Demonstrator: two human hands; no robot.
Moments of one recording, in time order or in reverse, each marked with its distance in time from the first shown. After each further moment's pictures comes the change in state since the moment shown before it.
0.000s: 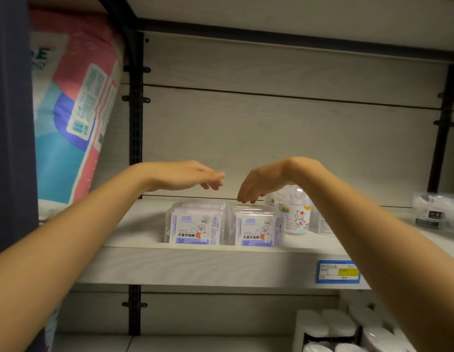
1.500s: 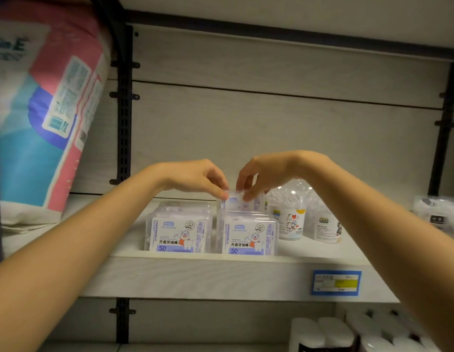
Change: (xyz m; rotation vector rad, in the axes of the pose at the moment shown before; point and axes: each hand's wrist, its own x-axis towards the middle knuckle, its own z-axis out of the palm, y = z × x) left_hand 0.047 0.009 0.011 -0.008 0.006 0.111; right_hand -0.003 0.020 -0.013 -0.063 0.158 -0.129
